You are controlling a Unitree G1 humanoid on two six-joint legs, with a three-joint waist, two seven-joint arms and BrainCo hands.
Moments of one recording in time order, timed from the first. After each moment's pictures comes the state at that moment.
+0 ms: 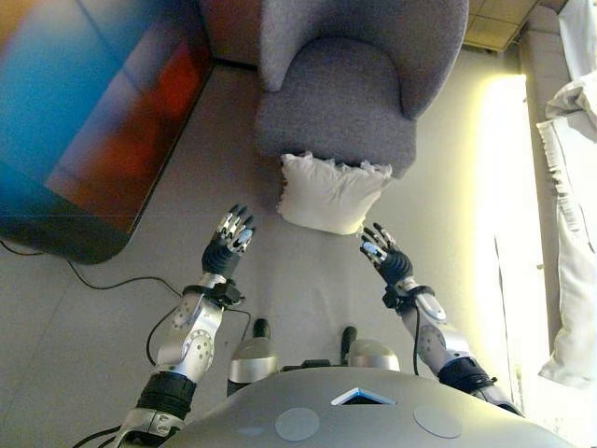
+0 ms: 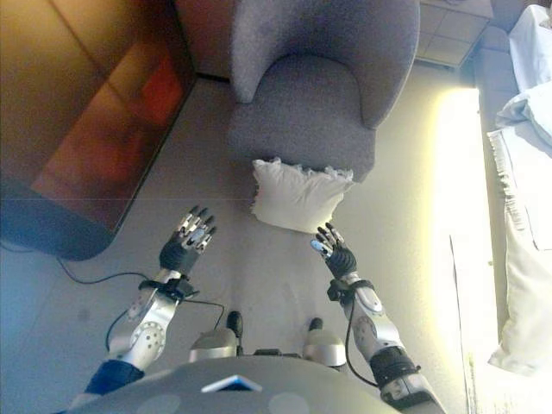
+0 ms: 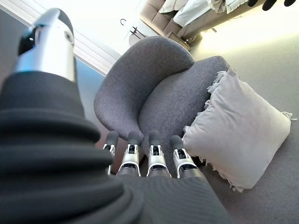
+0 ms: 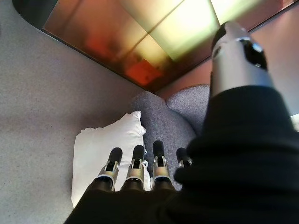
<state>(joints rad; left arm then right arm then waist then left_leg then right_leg) 0.22 0.30 -0.21 0.18 -0.76 -0.16 -0.15 0.12 -0.25 0.29 0.39 0.69 -0.10 0.11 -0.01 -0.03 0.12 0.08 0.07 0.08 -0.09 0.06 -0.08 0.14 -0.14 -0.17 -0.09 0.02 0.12</state>
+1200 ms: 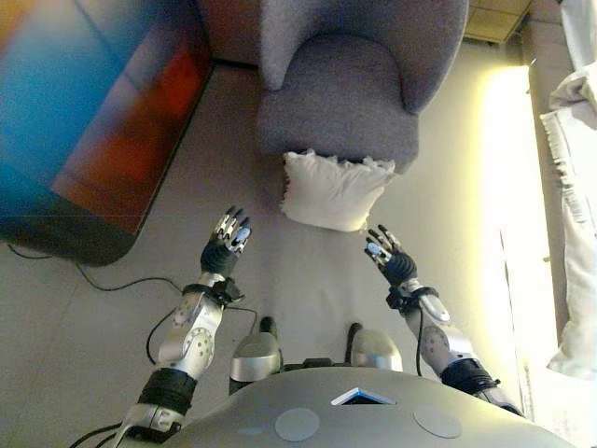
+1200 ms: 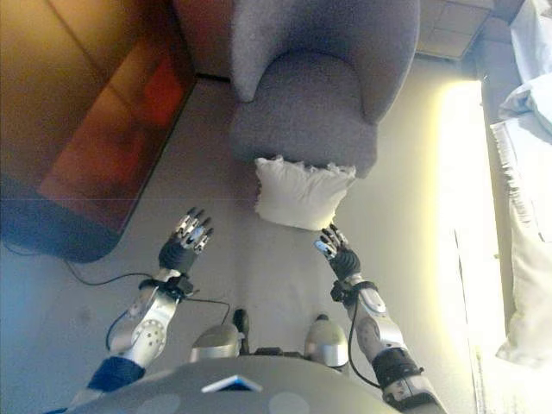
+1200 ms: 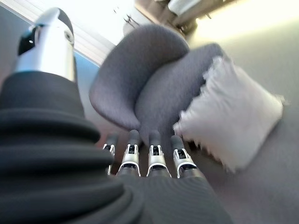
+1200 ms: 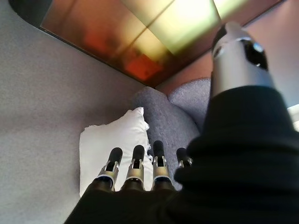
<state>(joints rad) 0.12 0.29 -0.20 0.28 -0.77 -0.16 -0.09 0.14 -0.28 0.25 0.37 0.68 -0.09 0.10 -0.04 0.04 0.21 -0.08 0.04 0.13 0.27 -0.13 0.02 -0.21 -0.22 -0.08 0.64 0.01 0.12</state>
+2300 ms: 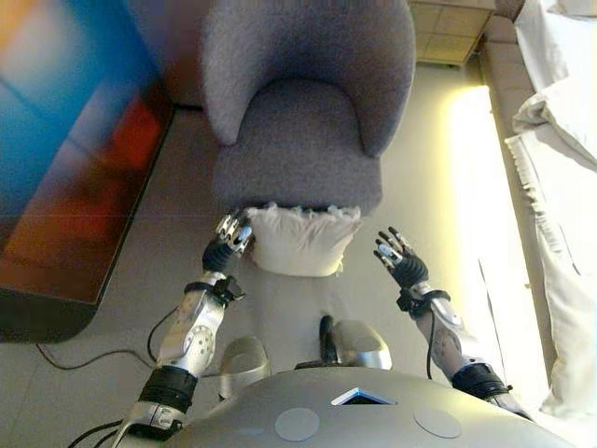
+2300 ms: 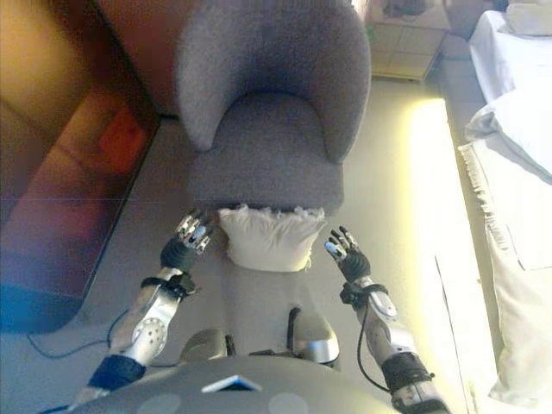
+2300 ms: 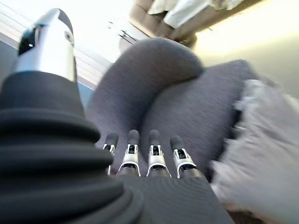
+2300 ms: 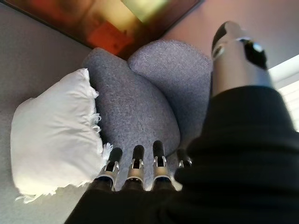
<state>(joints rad) 0.19 0.30 -0.21 0.21 -0.77 -0.15 -0.07 0.16 -0.29 0.25 0.37 0.72 -0.07 0.12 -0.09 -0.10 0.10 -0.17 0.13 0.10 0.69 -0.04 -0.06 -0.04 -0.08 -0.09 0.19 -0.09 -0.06</state>
